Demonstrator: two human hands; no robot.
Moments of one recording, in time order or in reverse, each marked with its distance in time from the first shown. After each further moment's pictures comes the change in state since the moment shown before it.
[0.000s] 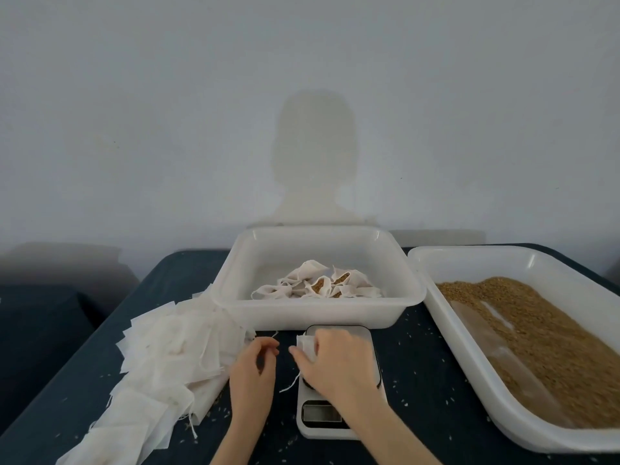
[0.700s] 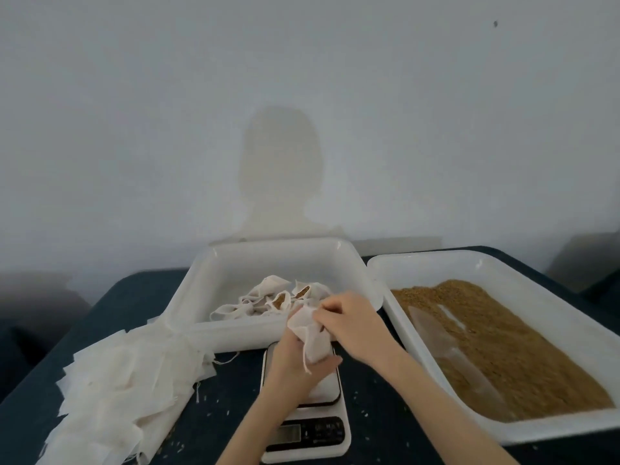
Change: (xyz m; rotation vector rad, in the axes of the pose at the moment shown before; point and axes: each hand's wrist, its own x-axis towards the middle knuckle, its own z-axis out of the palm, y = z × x) left_hand -0.001 0.101 0.062 -0.048 -0.542 0.120; right_hand 0.012 0.055 -0.104 0.622 -0.021 0.030
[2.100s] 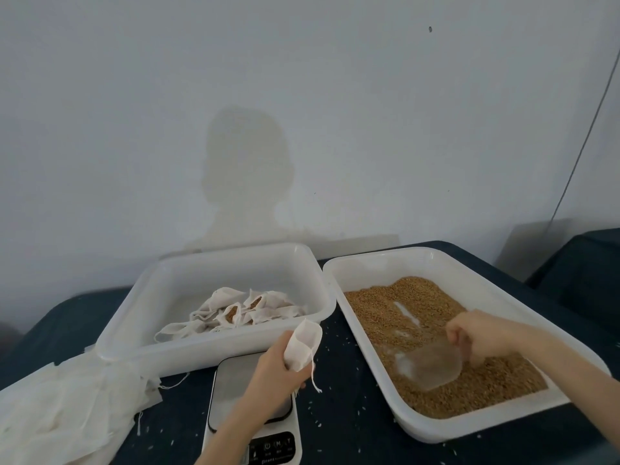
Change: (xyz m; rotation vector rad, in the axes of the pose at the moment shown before) left_hand 0.016 0.011 0.042 -0.084 -0.162 -0.018; right_hand -0.037 0.199 -0.209 -0.683 -0.416 0.491
